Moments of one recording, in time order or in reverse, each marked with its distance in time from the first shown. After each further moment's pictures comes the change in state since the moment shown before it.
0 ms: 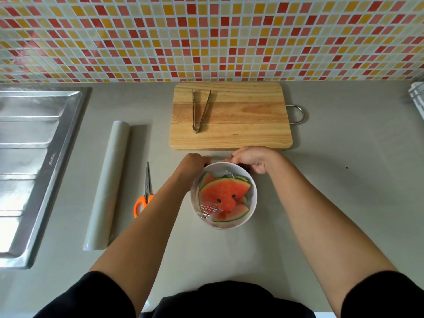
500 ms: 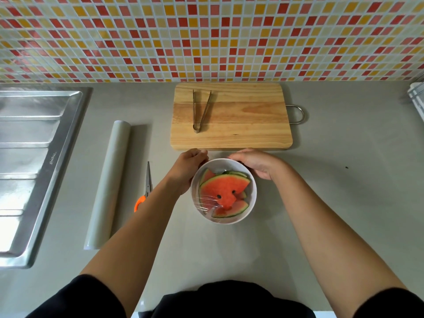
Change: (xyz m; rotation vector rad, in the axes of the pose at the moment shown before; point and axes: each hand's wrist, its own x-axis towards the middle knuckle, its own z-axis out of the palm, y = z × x) left_hand -0.012 -0.011 -0.009 -0.300 -0.148 0.154; right_hand -0.003 0.014 0.000 -0.006 0.080 -0.152
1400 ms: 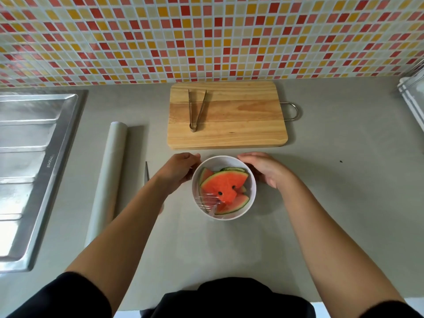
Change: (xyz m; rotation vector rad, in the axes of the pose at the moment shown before) left_hand -0.009 0.003 -0.016 0.107 -0.015 -0.086; right_hand -0.013 0.035 -0.004 0.245 0.250 0.012
